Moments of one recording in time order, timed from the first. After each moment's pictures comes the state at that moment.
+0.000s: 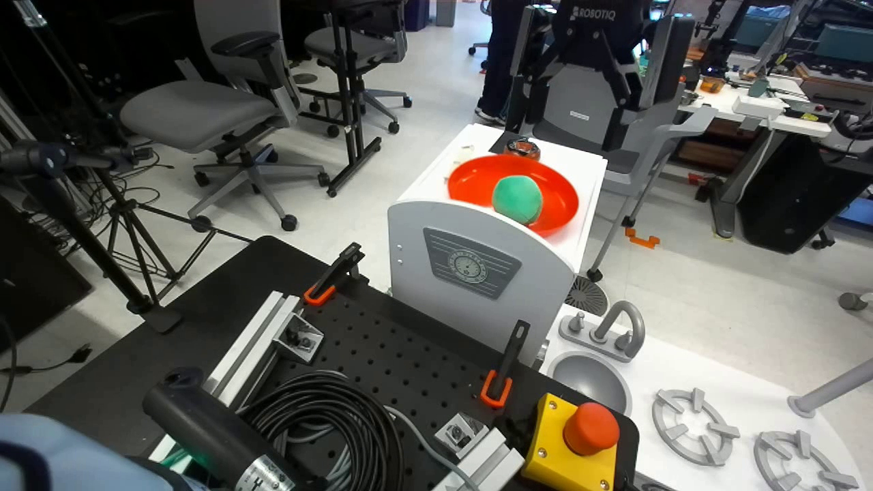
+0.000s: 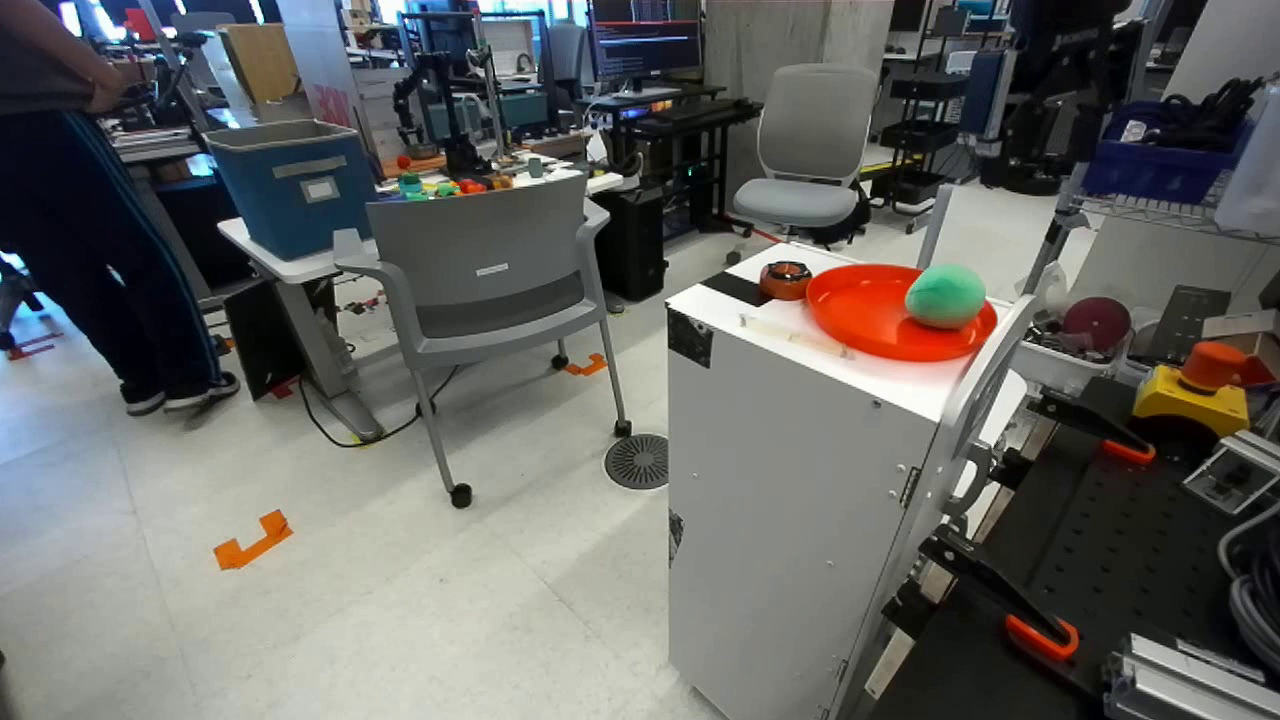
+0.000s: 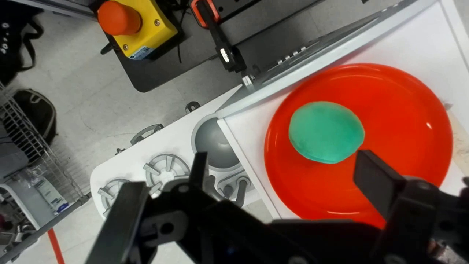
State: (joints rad) arm -0.10 -0.13 -0.04 -2.37 -0.15 2.12 0.36
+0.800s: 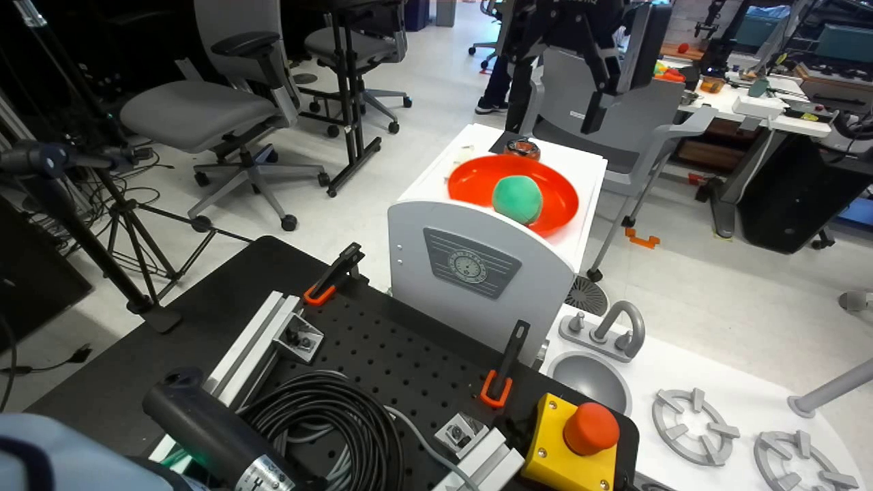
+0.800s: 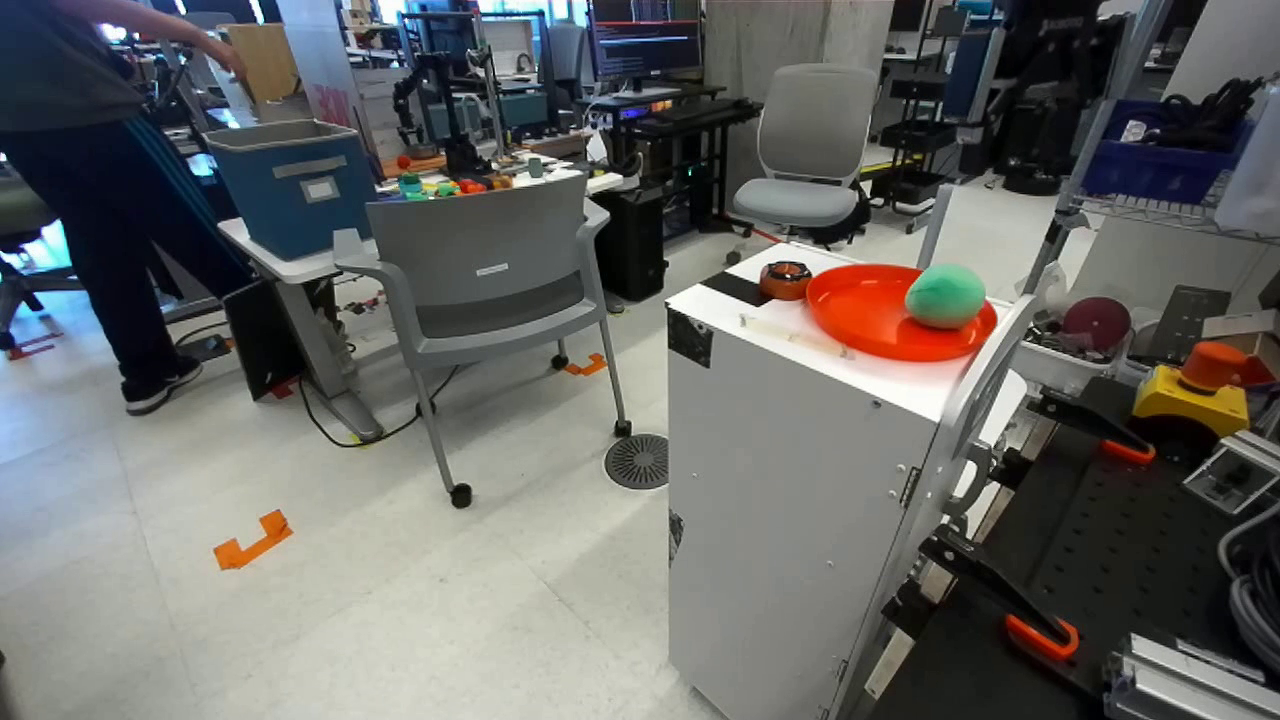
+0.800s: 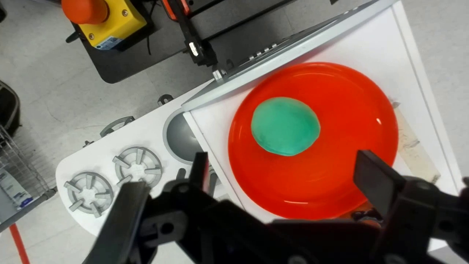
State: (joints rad) arm -0.08 -0.14 -0.04 -2.37 -0.07 2.14 0.30
